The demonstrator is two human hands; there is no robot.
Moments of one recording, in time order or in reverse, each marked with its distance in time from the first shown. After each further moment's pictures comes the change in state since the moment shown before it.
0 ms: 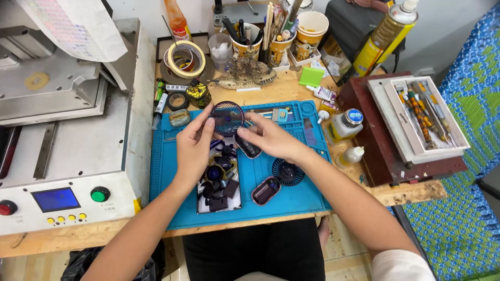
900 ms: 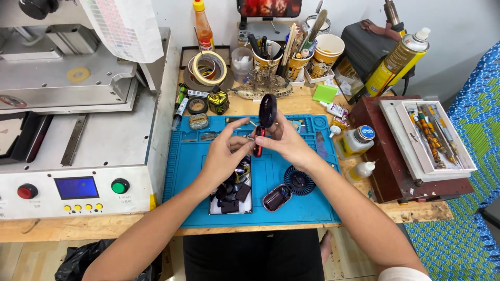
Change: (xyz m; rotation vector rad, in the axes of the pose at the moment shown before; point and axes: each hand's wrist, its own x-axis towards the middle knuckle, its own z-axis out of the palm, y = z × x) left_hand -0.014 0.018 0.007 -0.035 -0.282 -0.181; right_hand 0.008 0.030 -0.003 0.260 0.068 -0.181
